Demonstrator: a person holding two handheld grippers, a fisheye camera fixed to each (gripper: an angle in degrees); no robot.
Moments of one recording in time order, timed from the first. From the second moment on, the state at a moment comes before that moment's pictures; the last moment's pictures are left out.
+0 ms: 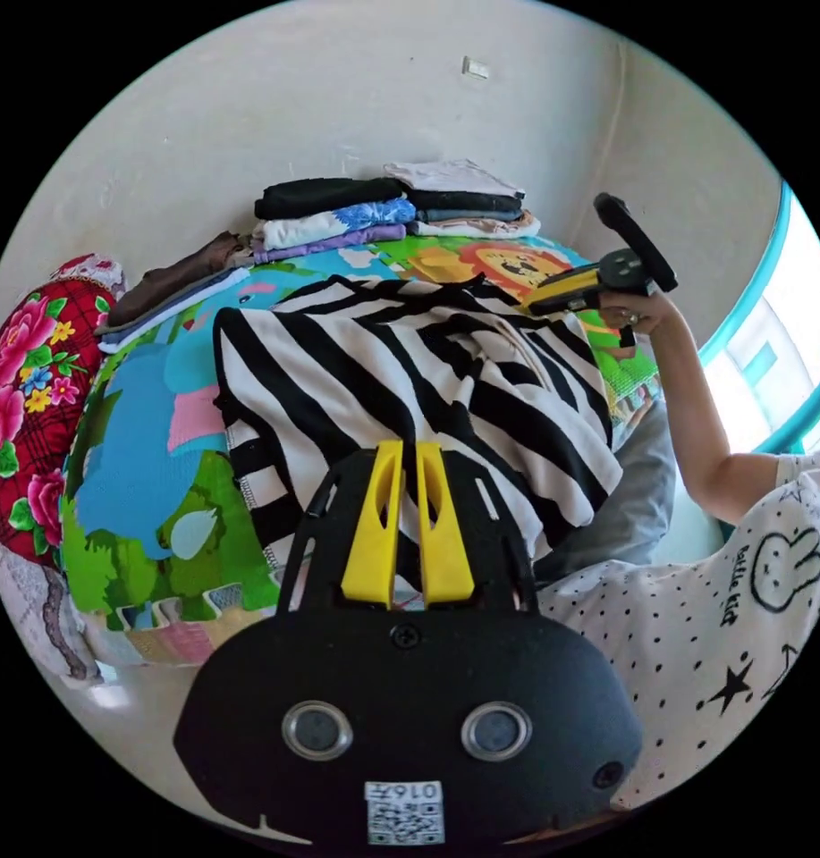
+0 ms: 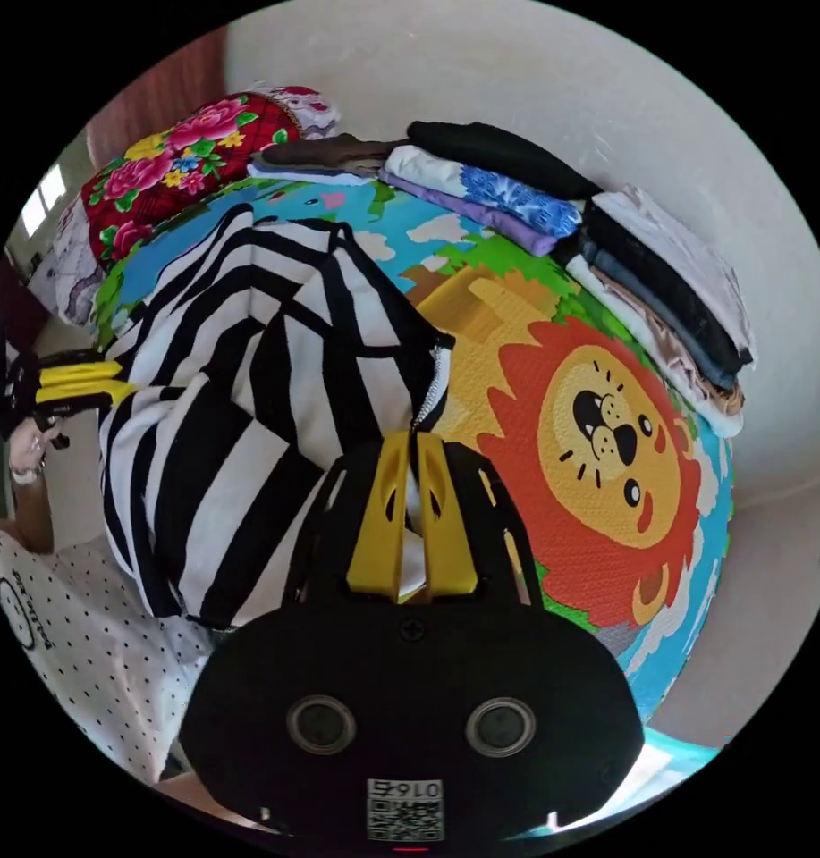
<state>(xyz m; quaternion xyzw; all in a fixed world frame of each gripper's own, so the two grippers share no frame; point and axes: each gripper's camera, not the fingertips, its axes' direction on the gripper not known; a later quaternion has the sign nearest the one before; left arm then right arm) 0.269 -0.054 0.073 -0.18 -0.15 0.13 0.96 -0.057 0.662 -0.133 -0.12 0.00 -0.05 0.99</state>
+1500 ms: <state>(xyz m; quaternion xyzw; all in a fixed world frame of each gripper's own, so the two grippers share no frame) 0.334 -0.328 -0.063 -0.03 -0.22 0.26 0.94 0.027 0.790 -0.472 0.23 0.19 0.06 0.95</state>
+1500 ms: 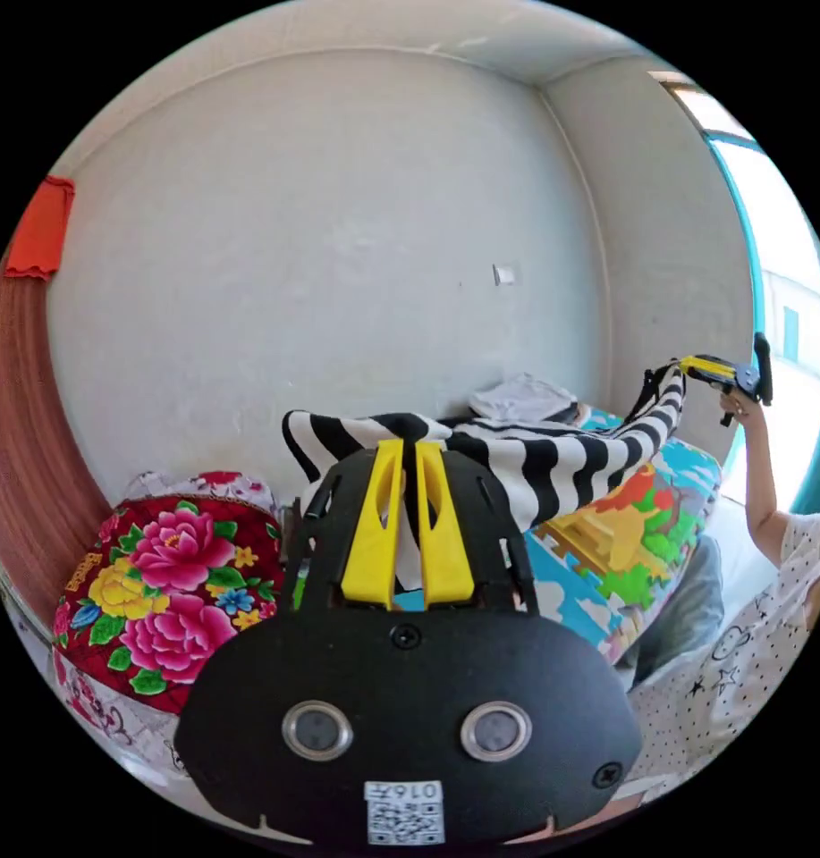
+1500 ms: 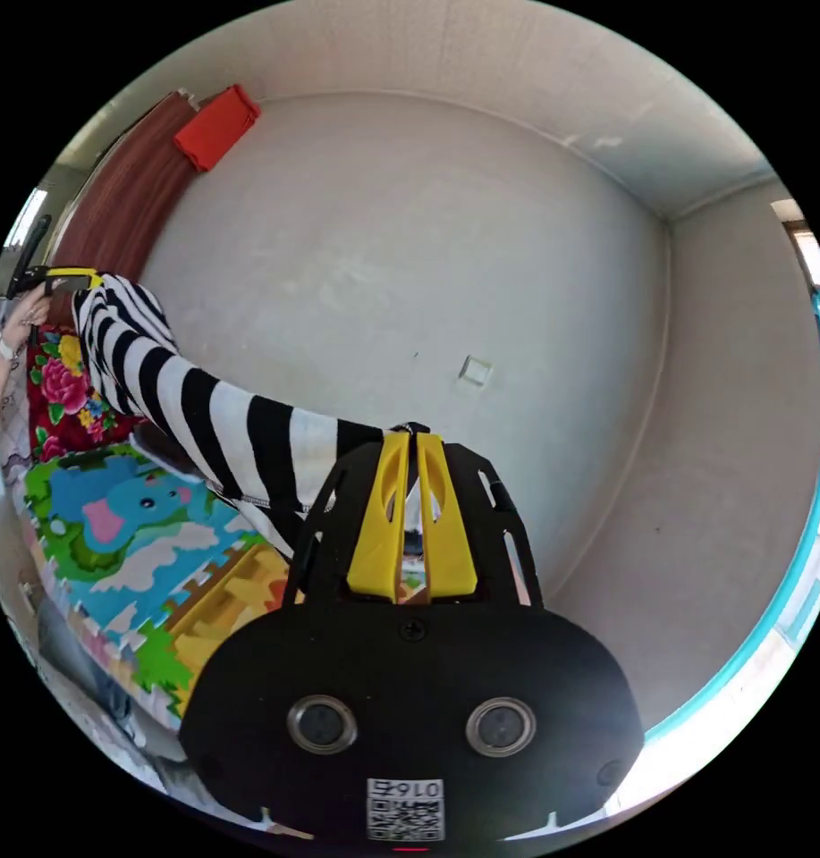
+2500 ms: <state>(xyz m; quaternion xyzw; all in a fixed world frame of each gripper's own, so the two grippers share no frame) 0.265 -0.113 0.193 -0.24 -0.07 0.23 0.94 -0.053 0.928 -0.283 0.01 -0.04 0.10 0.99</state>
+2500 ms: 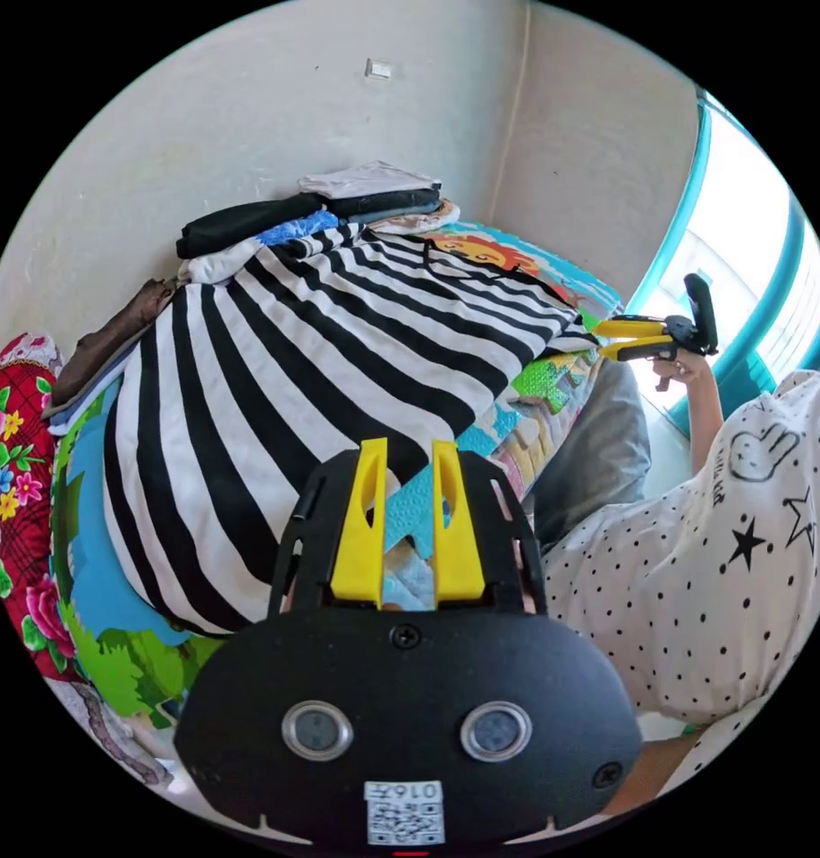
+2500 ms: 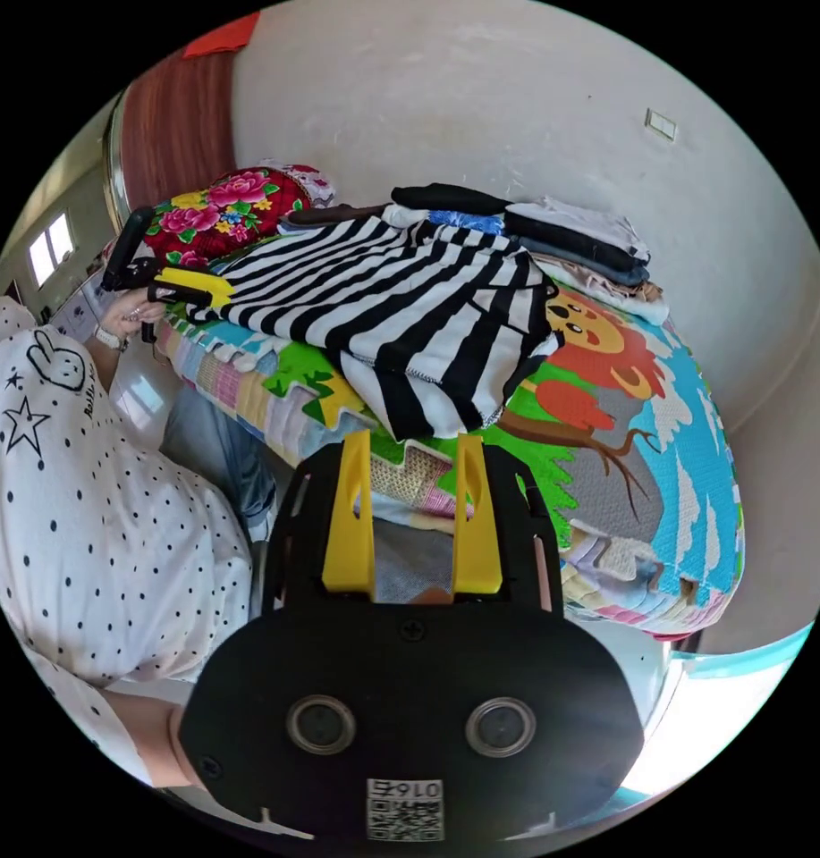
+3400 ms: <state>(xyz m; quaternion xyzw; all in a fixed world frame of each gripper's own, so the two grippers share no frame) 0.239 -0.142 0.229 -0.20 -0.15 0.14 0.96 -0.034 0.854 -0.335 0.06 0.06 0.16 0.98</state>
